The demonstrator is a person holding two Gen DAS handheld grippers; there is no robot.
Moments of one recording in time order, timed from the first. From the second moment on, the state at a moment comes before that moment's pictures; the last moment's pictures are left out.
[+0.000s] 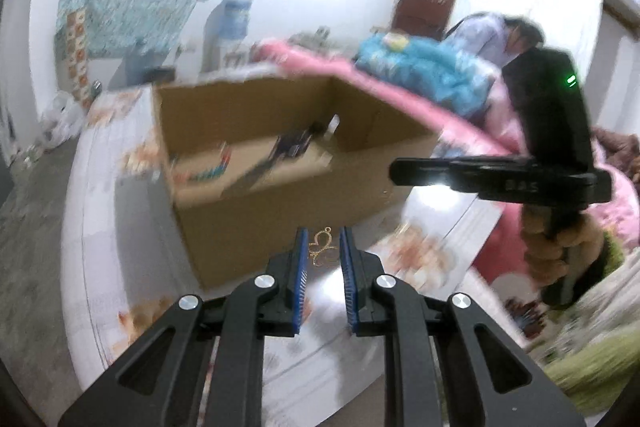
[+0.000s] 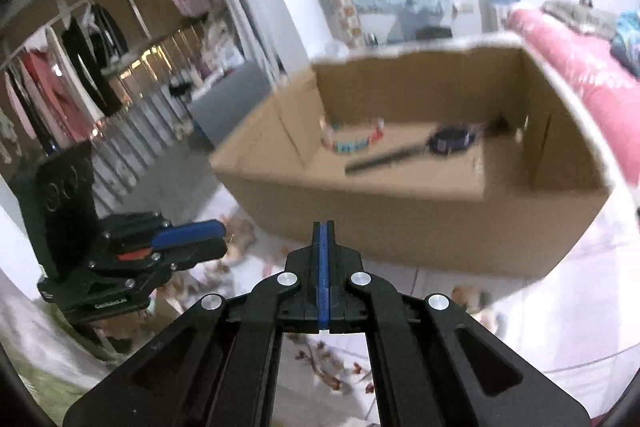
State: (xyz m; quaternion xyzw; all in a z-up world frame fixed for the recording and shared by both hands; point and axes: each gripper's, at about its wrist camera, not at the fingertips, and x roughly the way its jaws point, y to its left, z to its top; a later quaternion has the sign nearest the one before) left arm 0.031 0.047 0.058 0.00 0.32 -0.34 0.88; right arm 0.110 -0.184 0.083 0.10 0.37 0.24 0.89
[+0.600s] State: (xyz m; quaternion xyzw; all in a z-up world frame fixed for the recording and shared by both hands) left arm 0.156 -0.030 0.060 0.01 0.39 -0.34 0.86; right arm 0.213 -0.226 0.083 0.13 0.41 0.21 0.88
